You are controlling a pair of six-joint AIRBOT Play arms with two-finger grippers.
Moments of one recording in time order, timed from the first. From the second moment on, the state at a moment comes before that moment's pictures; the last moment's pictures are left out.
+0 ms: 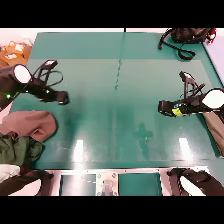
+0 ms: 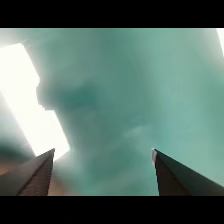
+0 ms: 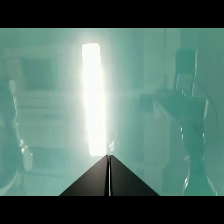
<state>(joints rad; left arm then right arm) -0.10 -1.23 1.12 1.49 -1.22 -1.46 0.11 -0.91 0.85 -1.34 1.15 1.80</state>
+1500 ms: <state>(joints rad) -0.47 -1.31 1.48 1.34 -1.19 -1.49 0.05 -0.99 1.05 -1.34 1.21 1.75</state>
